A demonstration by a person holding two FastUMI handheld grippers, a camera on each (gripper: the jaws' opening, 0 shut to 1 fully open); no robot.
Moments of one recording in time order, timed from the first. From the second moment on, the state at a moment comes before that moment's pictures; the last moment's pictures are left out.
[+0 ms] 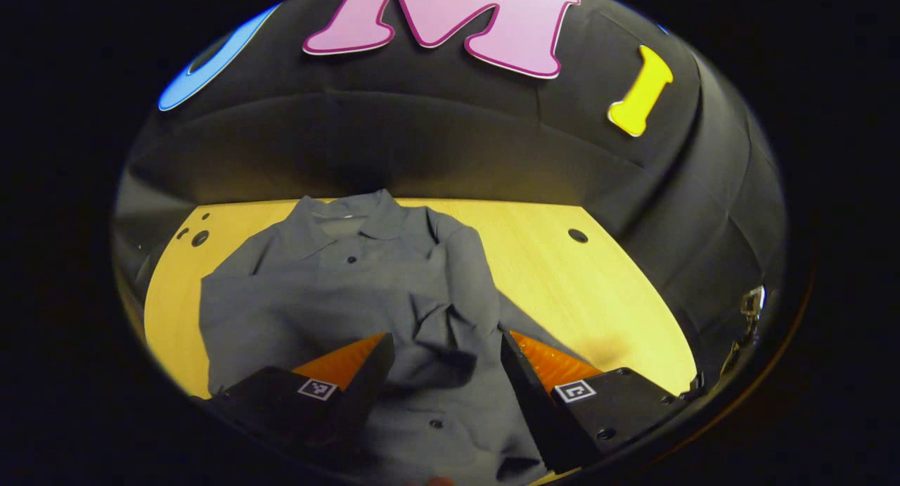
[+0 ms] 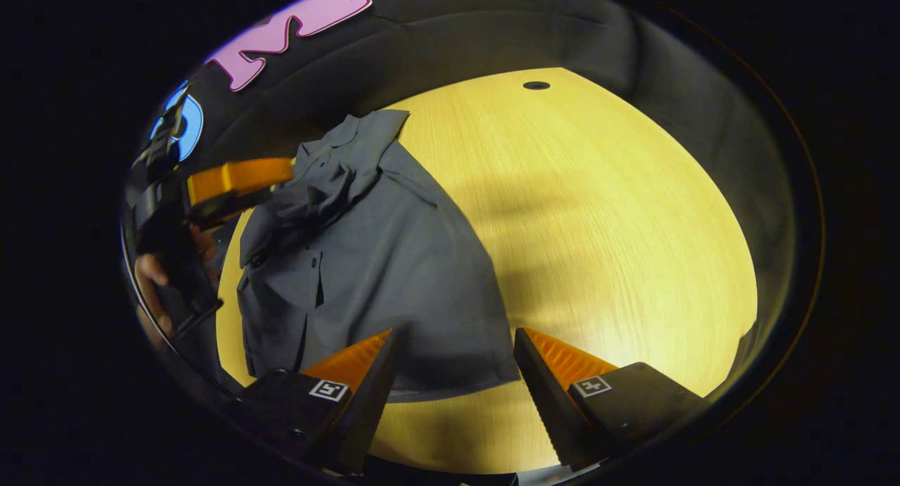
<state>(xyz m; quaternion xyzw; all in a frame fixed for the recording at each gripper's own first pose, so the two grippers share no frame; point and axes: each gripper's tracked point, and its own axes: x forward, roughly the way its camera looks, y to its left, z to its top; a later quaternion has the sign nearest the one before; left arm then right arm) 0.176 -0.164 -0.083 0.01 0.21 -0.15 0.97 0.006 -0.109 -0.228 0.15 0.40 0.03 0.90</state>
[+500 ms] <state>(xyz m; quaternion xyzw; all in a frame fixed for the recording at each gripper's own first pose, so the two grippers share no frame) 0.017 0.003 -0.181 -0.01 0.29 -0.06 0.96 -0.003 -0.111 -0.249 0.14 0.44 0.01 0.89</state>
